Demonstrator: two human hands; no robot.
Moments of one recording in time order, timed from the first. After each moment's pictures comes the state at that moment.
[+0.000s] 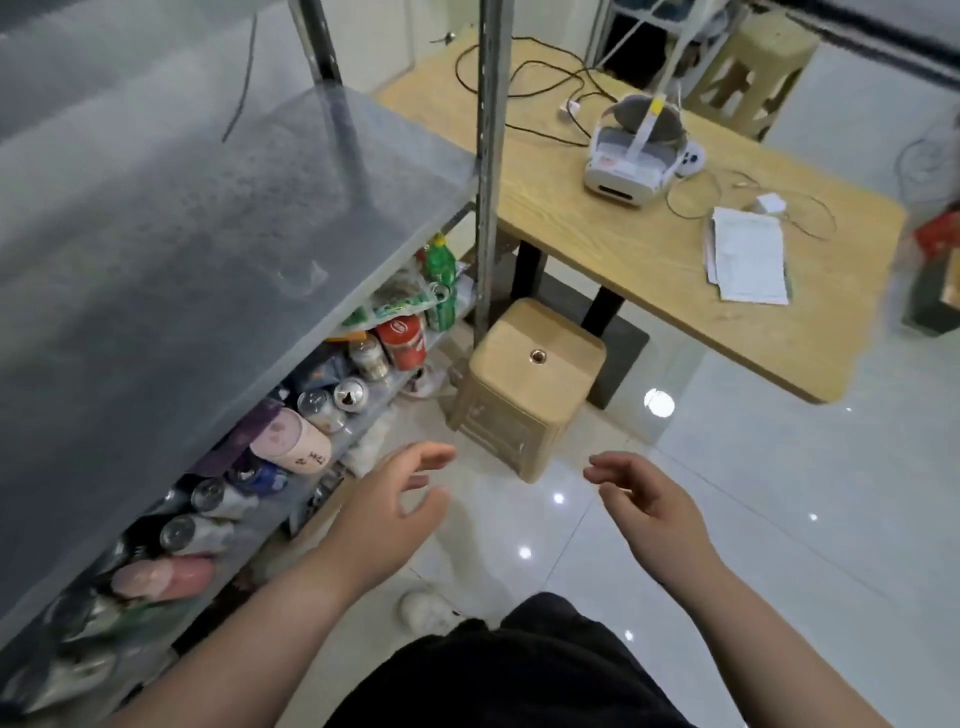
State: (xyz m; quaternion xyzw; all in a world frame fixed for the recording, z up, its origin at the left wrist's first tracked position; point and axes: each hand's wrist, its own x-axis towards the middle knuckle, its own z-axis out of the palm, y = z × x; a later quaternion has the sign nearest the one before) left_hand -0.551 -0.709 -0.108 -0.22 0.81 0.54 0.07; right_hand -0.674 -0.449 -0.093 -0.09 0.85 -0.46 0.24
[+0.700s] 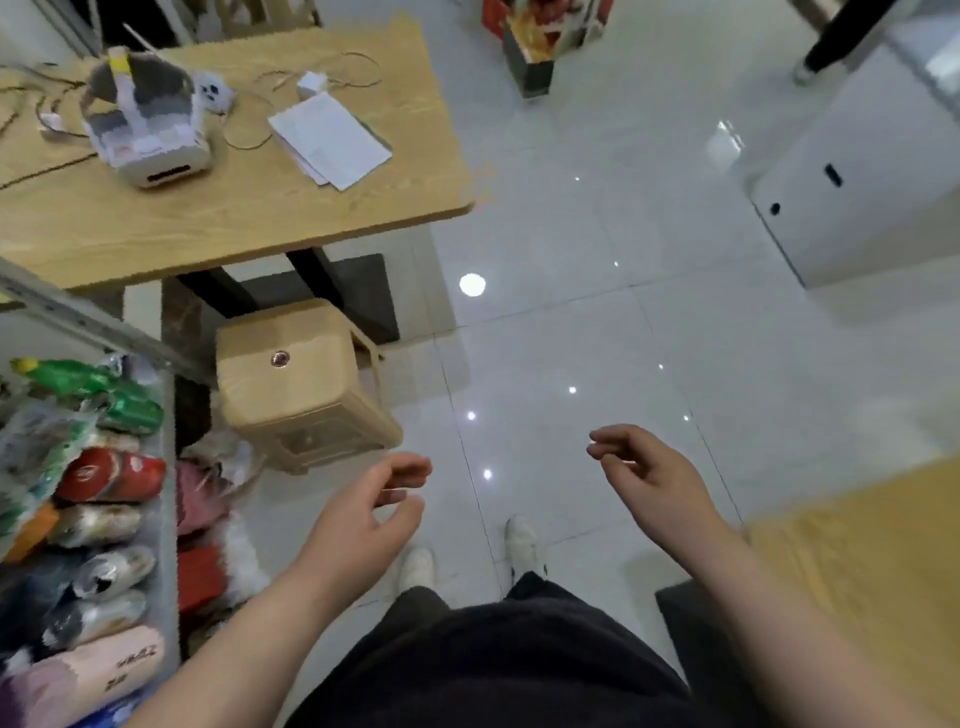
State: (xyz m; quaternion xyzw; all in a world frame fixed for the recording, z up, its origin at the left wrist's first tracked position) left_hand -0.594 -0.531 -0.119 0.08 0.83 0.45 0.32; right_hand -0.493 -0.244 -0.112 0.31 0.79 -0.53 0.05
